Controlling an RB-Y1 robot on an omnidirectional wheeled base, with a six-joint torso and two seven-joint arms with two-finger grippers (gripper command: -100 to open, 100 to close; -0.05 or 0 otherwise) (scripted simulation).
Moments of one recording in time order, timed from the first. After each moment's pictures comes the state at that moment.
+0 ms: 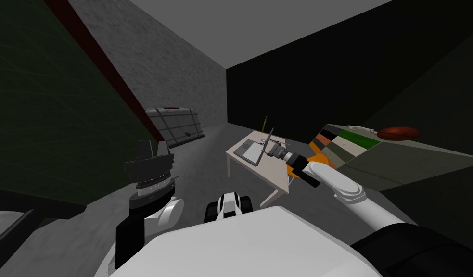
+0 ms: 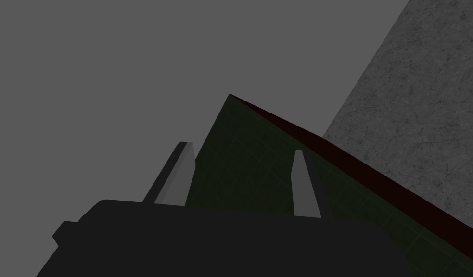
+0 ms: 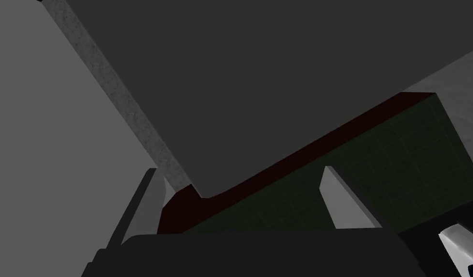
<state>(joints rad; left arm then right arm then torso) 0.46 0.05 -0.03 -2.32 0.10 -0.65 -0.16 0.45 -0.98 -0.28 -2.14 1.07 -0.27 0.41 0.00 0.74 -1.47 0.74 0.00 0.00</state>
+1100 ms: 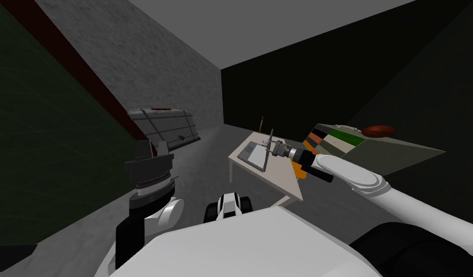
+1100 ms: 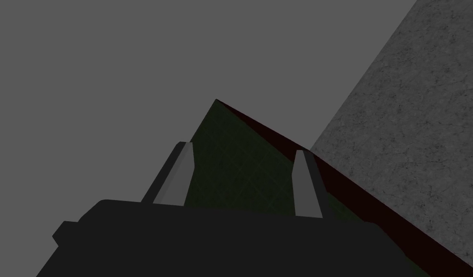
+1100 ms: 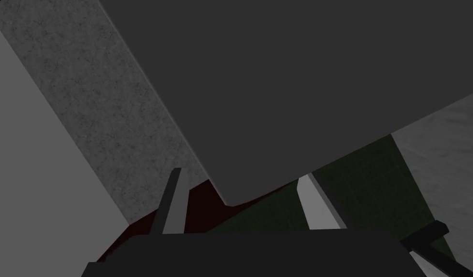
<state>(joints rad) 0.46 0.05 -0.03 -2.32 0.10 -0.65 -0.16 0.55 -1.22 -0.40 -2.13 1.07 -0.33 0.31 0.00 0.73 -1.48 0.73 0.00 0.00</state>
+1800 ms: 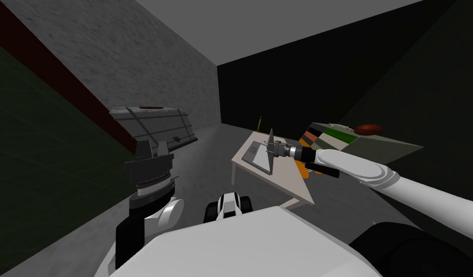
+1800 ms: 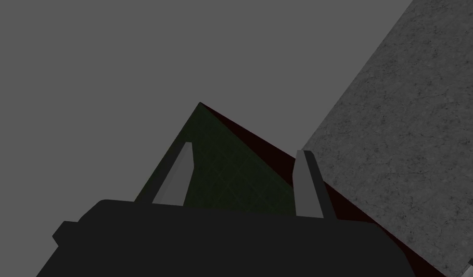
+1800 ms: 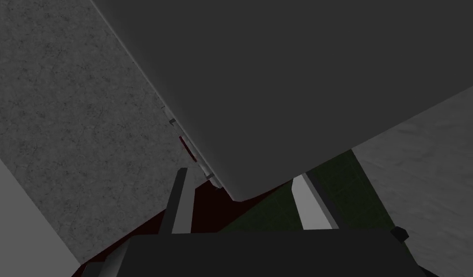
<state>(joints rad) 0.46 0.05 -0.03 -2.32 0.10 -0.65 -0.16 0.63 -1.38 -0.47 -2.13 1.08 -0.40 0.23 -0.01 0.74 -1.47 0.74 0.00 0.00</state>
